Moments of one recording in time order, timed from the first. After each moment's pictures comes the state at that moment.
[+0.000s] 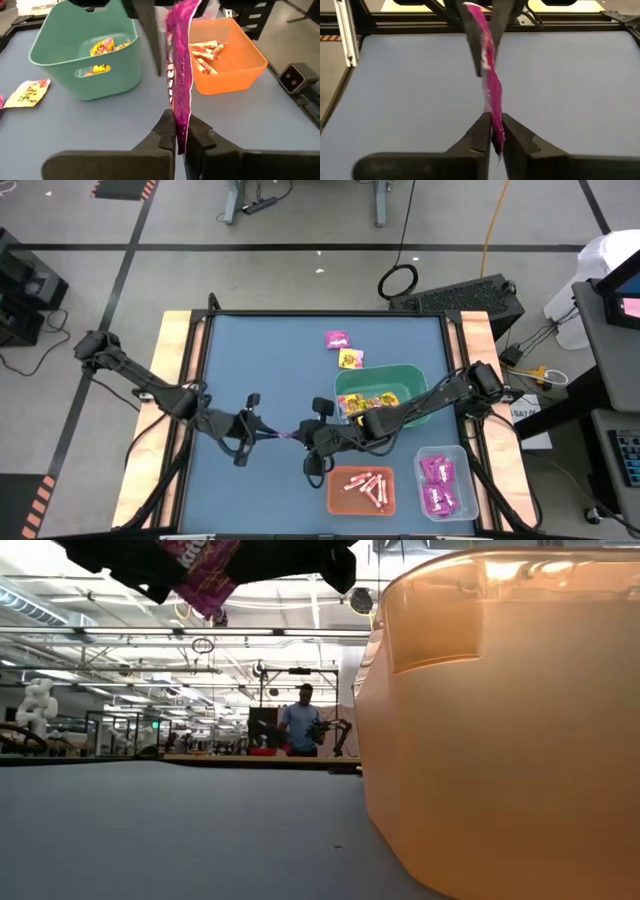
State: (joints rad) left arm -0.51 1.08 0.63 -0.06 -0.33 -0.12; right arm 0.34 1.93 1.54 -0.24 0.39 0.27
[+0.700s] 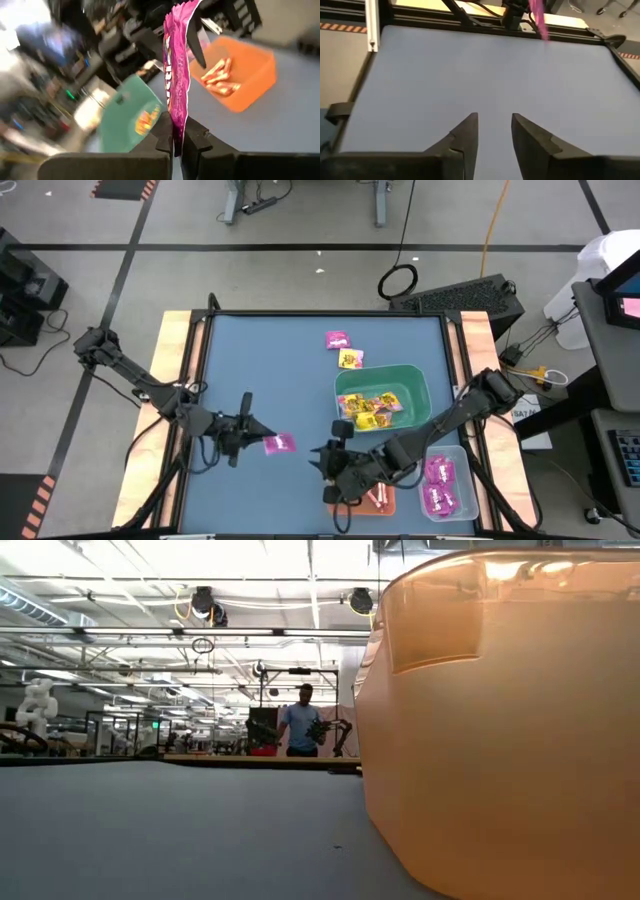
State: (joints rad) left arm -0.58 1.00 0.63 0.10 -0.41 0.60; right arm 0.54 1.88 1.54 -0.36 0.63 0.32
